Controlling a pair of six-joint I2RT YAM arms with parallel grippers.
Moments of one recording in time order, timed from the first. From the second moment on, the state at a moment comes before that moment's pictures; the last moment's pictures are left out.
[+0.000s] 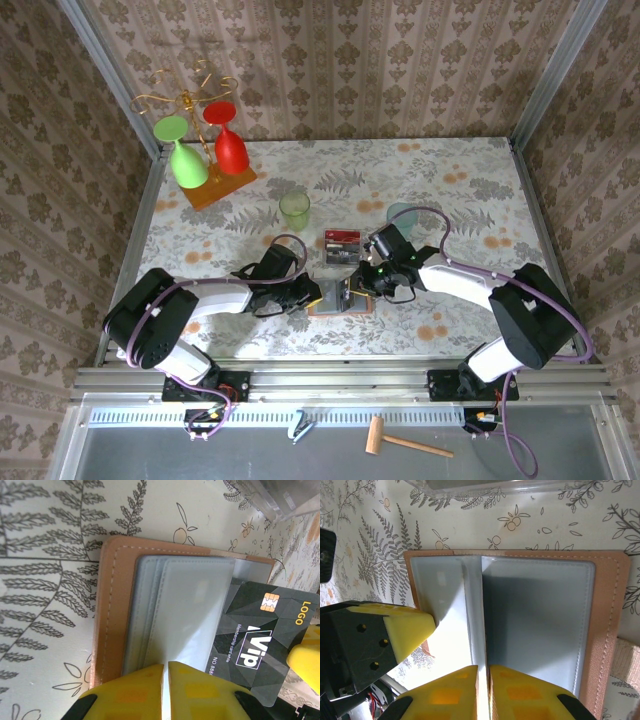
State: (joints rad) left arm -0.73 1.52 0.53 0.09 0.46 -1.09; right arm 0.60 1.51 0.78 -0.30 -0.41 0.81
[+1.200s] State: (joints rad) left arm -0.73 1.51 0.54 0.06 0.46 -1.09; right arm 0.59 1.48 0.97 -0.54 -0.37 0.53
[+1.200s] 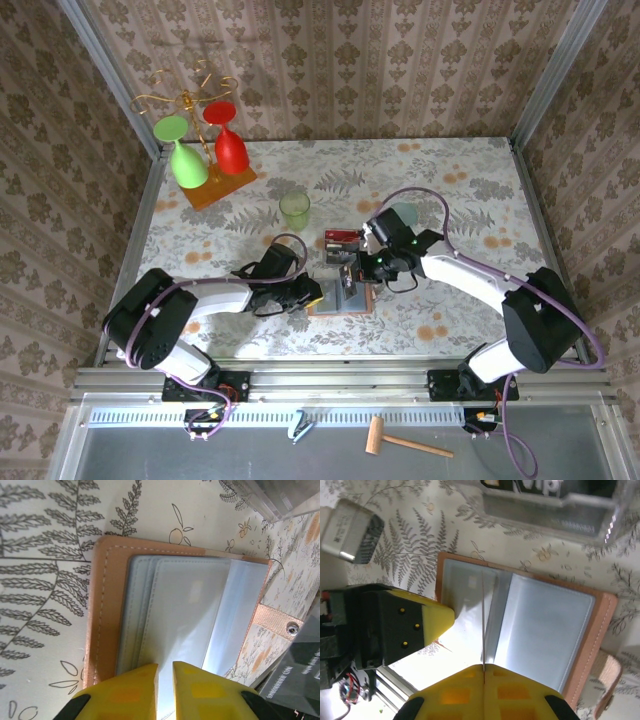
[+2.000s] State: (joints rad) left arm -0.70 1.38 0.54 -0.03 0.41 -1.09; right arm 0.57 1.86 1.60 -1.10 -0.28 -0.59
